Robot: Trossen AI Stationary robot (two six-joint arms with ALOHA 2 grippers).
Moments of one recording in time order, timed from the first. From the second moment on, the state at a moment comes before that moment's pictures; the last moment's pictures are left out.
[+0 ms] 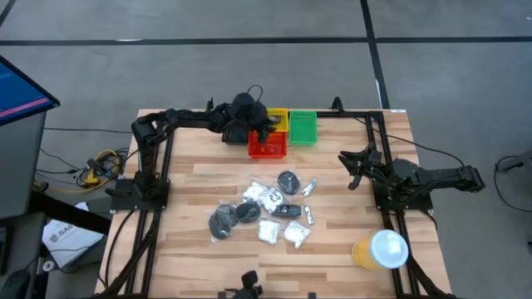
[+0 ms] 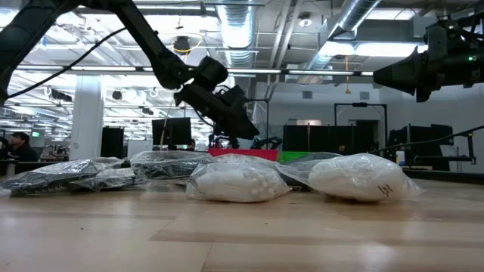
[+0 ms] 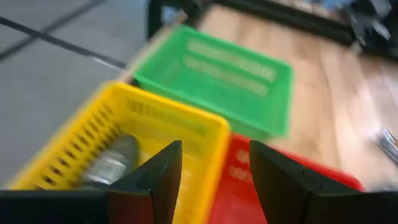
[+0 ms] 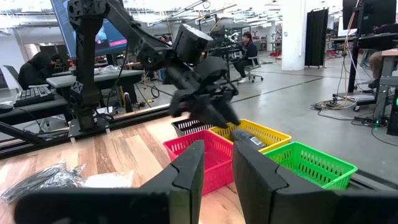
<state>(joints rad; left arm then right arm) 0.59 1.96 1.17 0.21 0.31 0.05 0.08 0.03 0.01 0.07 0.59 0.08</state>
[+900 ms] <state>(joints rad) 0.05 1.48 0.69 0.09 0.29 -0.19 0.08 0.03 0.01 0.07 0.59 0.08</state>
